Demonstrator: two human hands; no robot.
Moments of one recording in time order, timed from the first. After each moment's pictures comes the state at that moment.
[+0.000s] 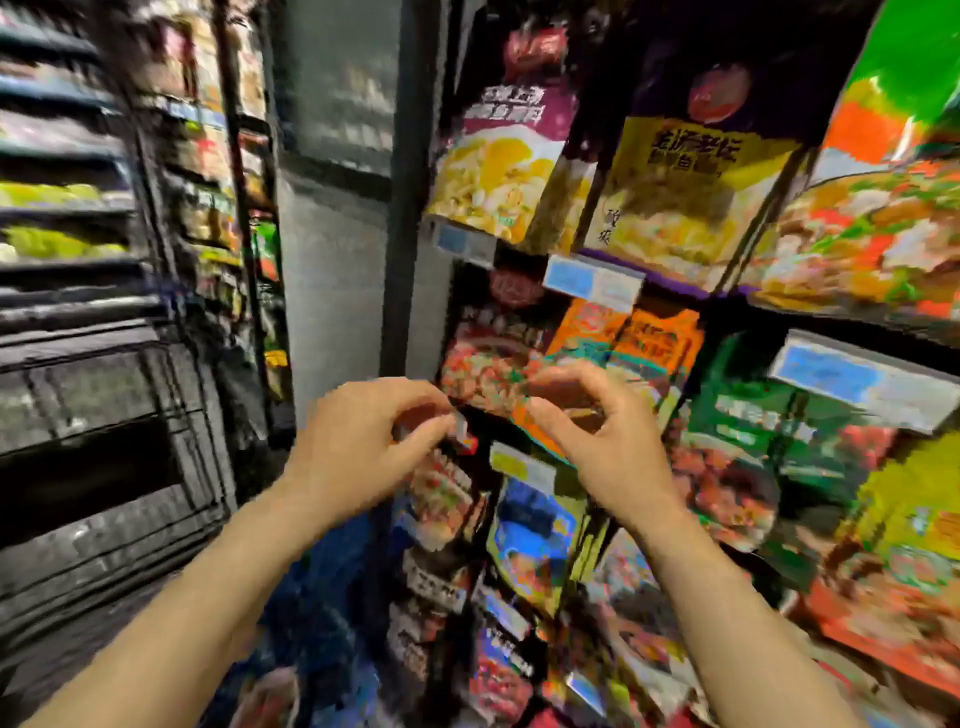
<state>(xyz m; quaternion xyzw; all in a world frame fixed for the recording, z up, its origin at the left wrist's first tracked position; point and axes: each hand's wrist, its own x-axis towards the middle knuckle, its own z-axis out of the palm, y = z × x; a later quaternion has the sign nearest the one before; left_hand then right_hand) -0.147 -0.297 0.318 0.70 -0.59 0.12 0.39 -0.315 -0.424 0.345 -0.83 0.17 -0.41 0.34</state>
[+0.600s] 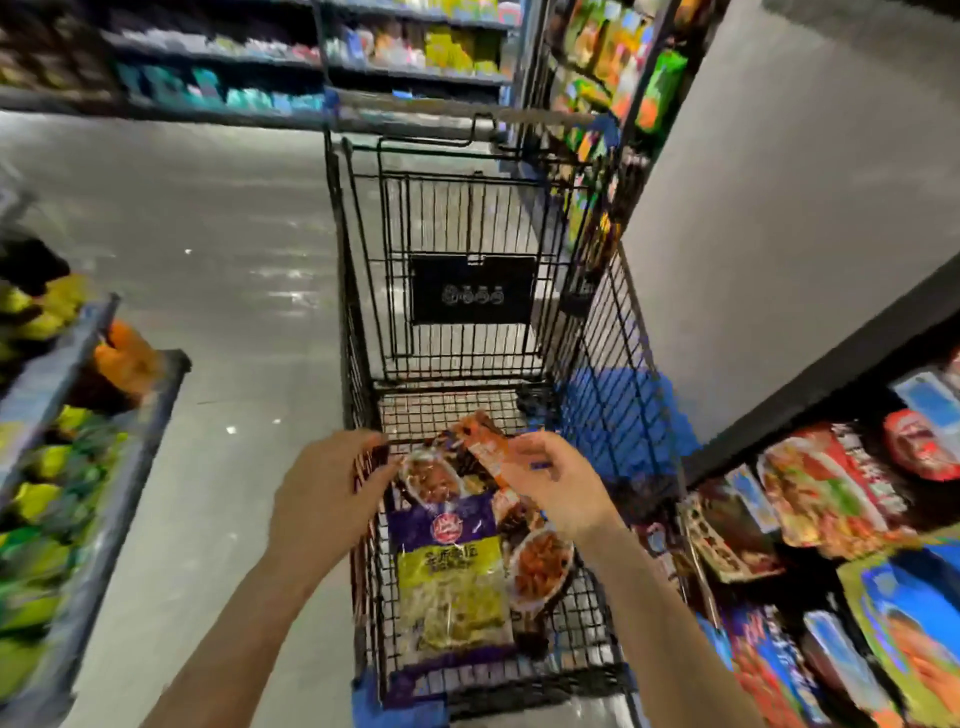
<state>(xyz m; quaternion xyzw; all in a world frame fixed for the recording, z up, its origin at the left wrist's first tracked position) -0.013 0.032 0.106 0.94 -0.07 0.02 0.33 -0.046 -0.197 0.124 -0.80 0.13 0.08 0.58</state>
